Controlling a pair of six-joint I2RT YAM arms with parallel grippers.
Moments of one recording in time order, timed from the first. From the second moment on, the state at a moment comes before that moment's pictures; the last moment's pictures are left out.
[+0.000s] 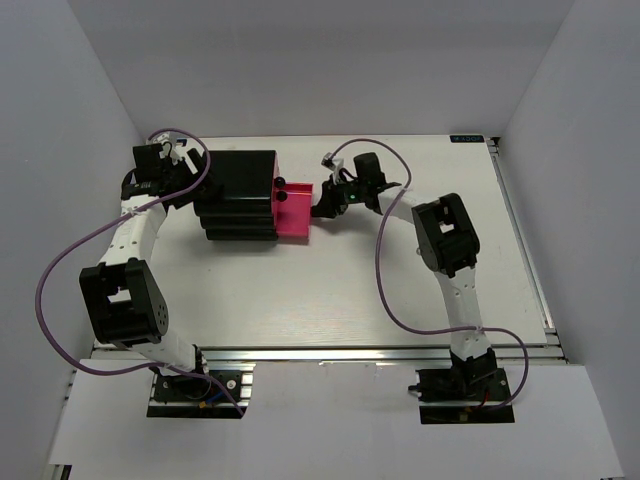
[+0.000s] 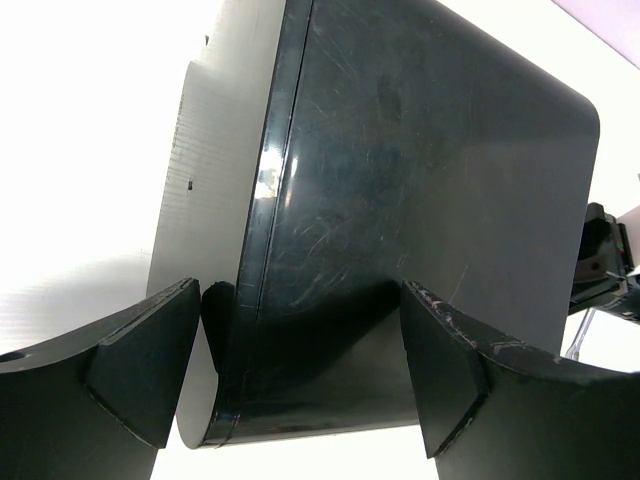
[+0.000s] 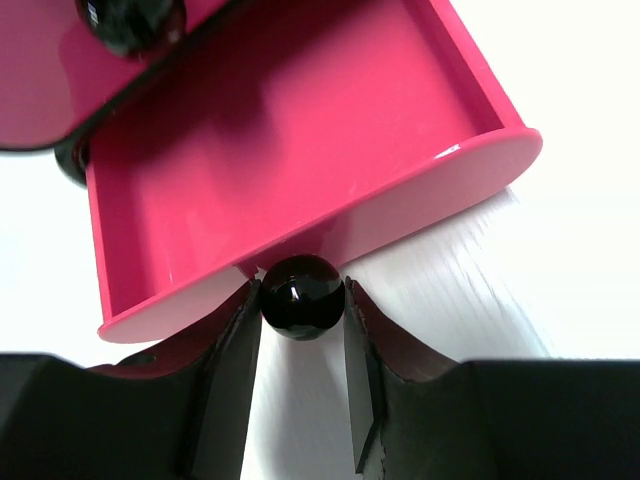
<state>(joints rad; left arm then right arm) 0.14 1.58 1.29 -0.38 0.33 -0.38 0.46 2.35 1.67 0.08 -0.83 -0.04</state>
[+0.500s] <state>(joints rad) 0.16 1.58 1.33 -0.45 0.29 -0.38 0.40 2.26 1.62 -0.02 -0.88 -0.14</state>
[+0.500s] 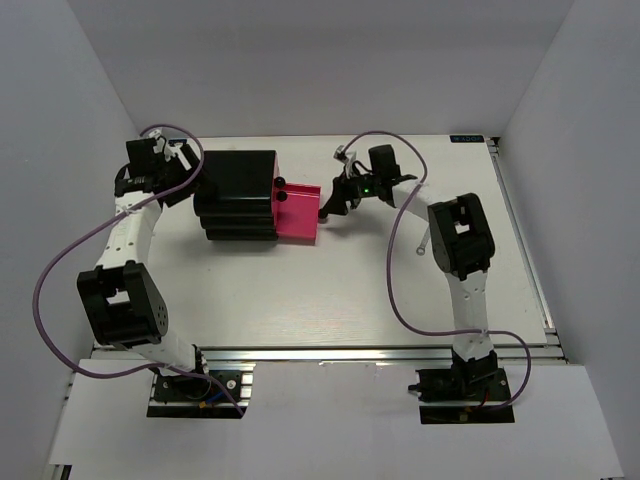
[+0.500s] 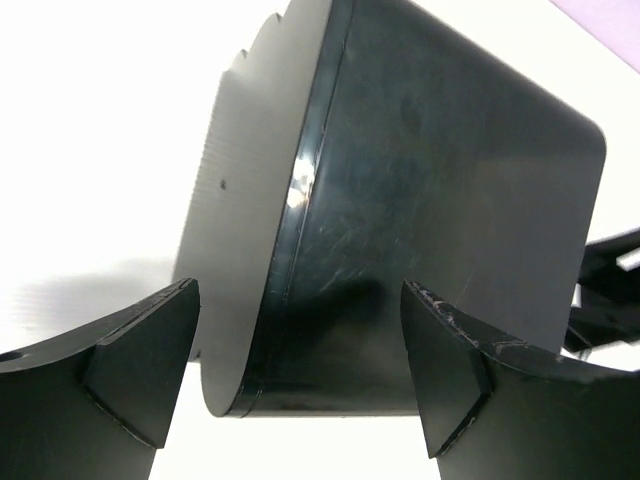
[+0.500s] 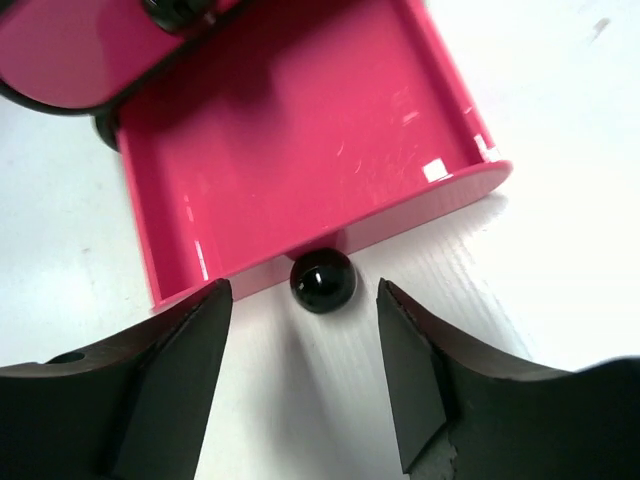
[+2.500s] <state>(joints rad) 0.12 1.00 1.08 -0.38 0.27 -0.52 0.12 1.98 1.36 -0.48 0.15 0.28</state>
